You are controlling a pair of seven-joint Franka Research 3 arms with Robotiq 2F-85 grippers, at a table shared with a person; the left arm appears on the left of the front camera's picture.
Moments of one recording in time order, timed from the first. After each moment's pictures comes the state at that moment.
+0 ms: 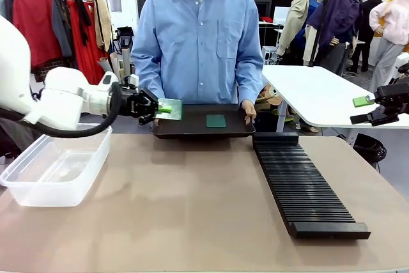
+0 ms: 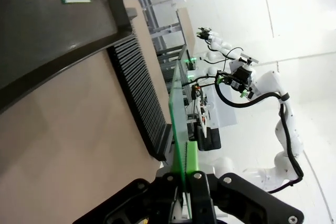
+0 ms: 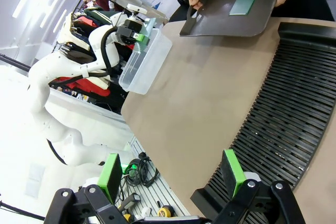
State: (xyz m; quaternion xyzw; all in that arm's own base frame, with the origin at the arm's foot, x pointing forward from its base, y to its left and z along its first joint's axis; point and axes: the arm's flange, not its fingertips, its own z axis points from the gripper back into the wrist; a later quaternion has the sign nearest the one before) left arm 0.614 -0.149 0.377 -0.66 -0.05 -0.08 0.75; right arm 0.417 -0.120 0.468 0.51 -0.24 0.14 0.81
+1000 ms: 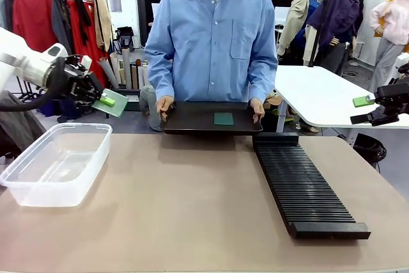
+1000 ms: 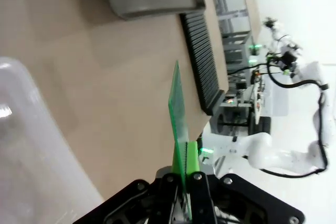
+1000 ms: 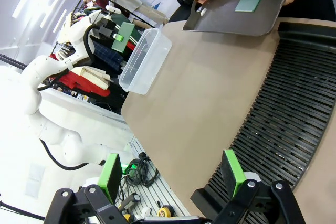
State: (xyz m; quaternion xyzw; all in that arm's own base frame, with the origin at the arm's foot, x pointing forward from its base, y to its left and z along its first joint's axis) left arm 0.595 0.005 0.460 -0.51 -0.03 -0.08 0.86; right arm 0.417 -0.120 0.467 0.51 -0.24 0.14 0.81
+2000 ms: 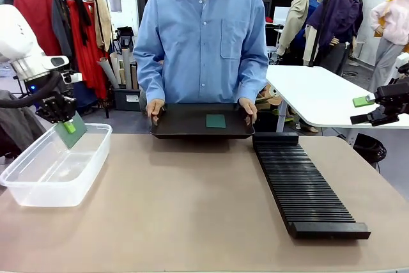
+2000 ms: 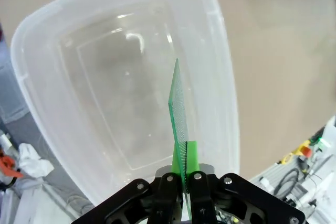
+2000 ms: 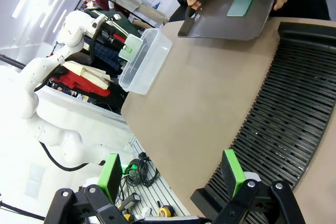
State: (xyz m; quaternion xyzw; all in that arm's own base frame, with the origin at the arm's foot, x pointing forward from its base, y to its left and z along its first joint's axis) left arm 0.584 0.032 0.451 -0.16 0.01 -0.08 0.98; right arm 0.417 -0.120 0.467 0.51 -0.24 0.14 0.81
